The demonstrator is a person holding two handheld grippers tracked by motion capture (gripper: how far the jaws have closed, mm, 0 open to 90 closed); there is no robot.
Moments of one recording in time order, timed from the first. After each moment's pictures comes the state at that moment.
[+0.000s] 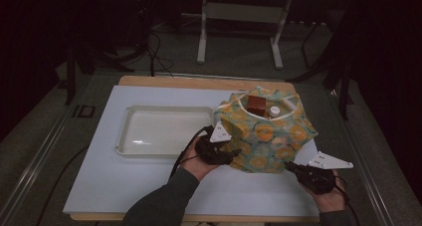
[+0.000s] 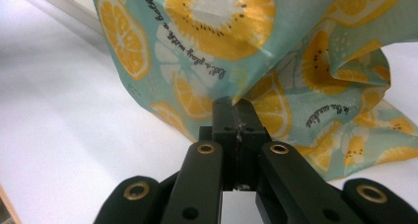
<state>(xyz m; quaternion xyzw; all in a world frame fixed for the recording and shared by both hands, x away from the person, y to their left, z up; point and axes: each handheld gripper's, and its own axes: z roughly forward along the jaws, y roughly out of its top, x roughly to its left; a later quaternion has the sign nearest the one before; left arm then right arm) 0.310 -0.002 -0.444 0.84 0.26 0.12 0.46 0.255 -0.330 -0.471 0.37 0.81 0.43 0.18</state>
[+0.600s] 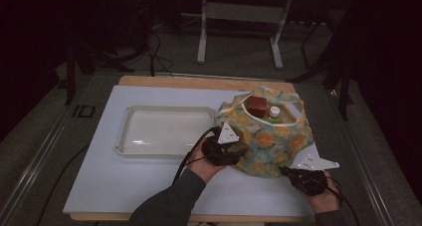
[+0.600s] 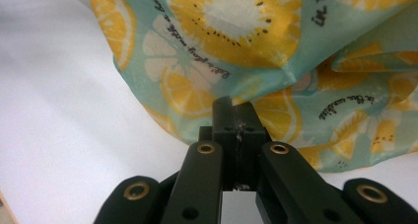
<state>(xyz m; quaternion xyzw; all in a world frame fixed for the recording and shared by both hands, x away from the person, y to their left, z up) 0.305 -0.016 -0.436 0.84 0.26 0.13 0.45 0.258 -0.316 -0.488 0.36 0.83 0.38 0.17</state>
